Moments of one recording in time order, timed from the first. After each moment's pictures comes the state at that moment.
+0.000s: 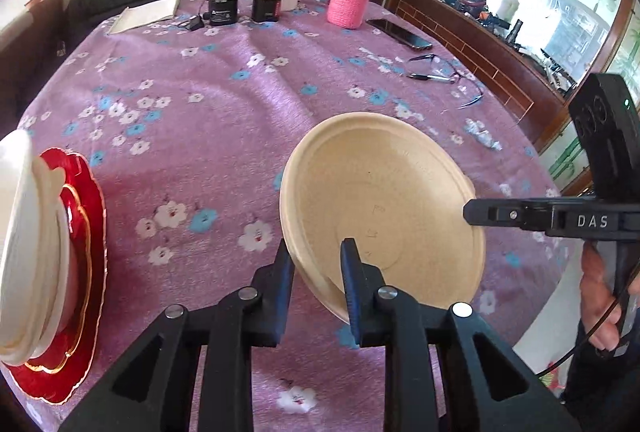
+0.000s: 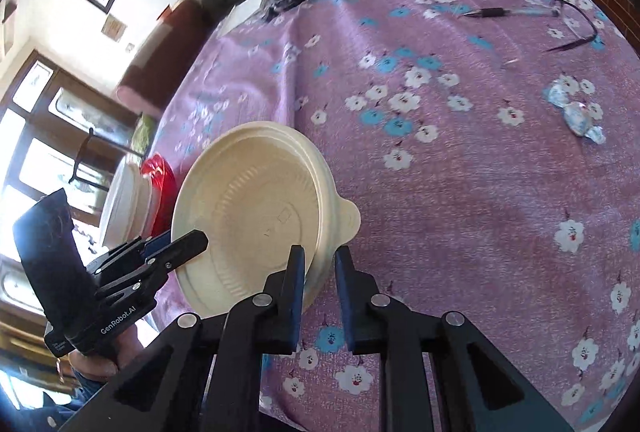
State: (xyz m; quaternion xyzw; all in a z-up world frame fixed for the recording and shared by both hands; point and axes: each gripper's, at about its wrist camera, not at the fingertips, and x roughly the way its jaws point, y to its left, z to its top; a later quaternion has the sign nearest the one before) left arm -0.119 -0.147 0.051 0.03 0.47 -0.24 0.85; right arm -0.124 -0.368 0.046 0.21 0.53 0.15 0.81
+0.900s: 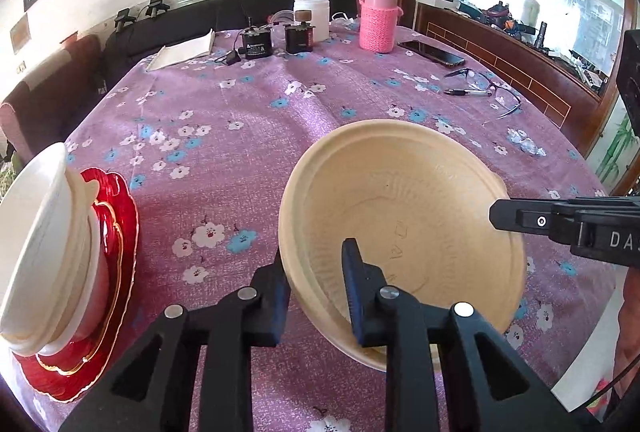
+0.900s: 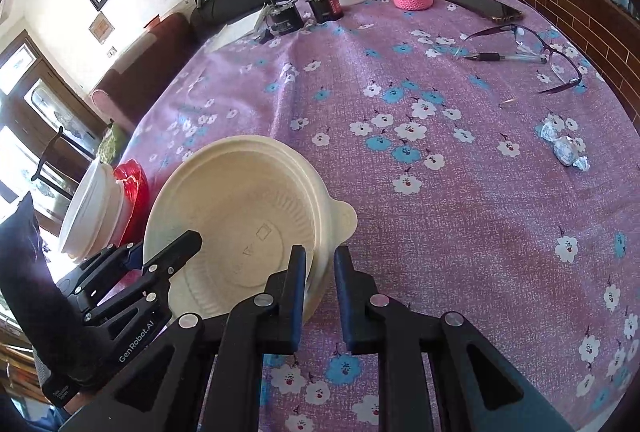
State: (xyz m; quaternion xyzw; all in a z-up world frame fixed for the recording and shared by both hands) left arm -0.129 -0.146 0.042 0.07 0.39 -0.17 0.90; right arm -0.135 -0.328 0.049 0.15 0.48 0.08 0.86
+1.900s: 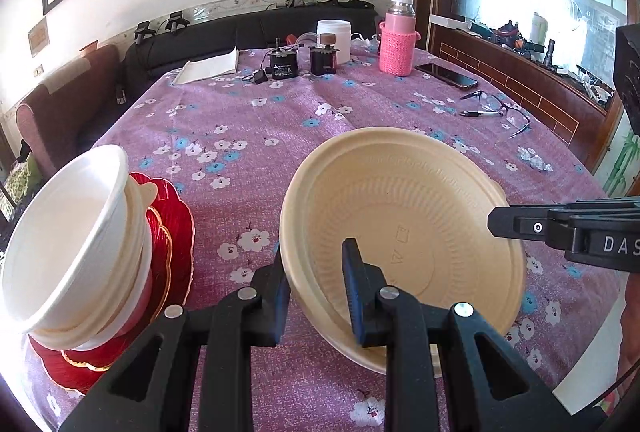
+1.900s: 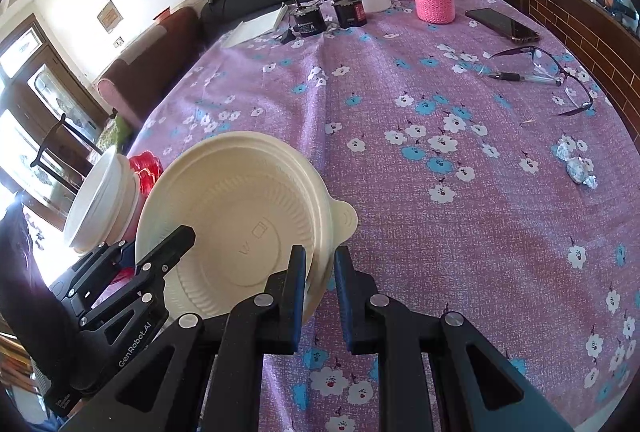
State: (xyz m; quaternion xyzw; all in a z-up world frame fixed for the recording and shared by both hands) left arm -0.140 -0.120 0.055 0.07 0.36 -0.15 0.92; right arm -0.135 -0.294 0.062 0.13 0.47 0.08 0.87
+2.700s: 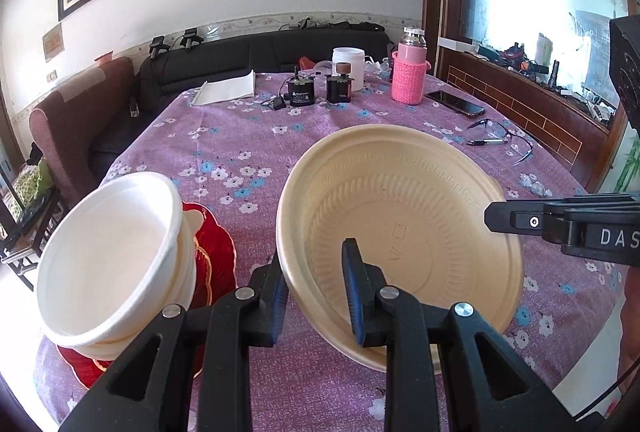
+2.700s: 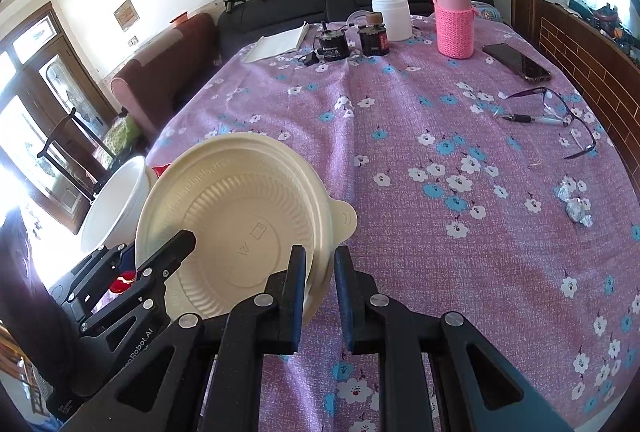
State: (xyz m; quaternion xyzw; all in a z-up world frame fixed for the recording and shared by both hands) left arm -0.149 -0.102 0.082 0.05 0.32 -0.14 0.93; right arm -0.133 -0.272 0.093 0.10 0.44 0.10 0.89
